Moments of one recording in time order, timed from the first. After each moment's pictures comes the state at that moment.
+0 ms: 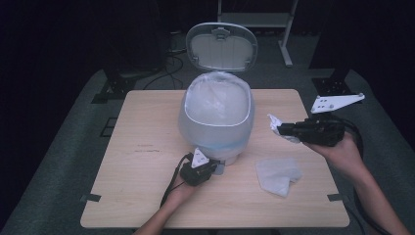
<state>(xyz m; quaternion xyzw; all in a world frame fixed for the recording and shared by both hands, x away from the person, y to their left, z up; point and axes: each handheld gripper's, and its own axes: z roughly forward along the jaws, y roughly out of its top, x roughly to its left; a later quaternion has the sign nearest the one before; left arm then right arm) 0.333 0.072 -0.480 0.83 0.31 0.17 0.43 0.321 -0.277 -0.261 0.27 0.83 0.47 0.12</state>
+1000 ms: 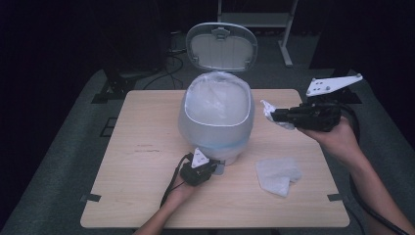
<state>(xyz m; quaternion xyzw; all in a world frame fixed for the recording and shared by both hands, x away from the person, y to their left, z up) 0.333 0.072 -0.480 0.83 0.31 0.17 0.43 0.333 -0.257 -0.225 0.25 0.83 0.48 0.12</state>
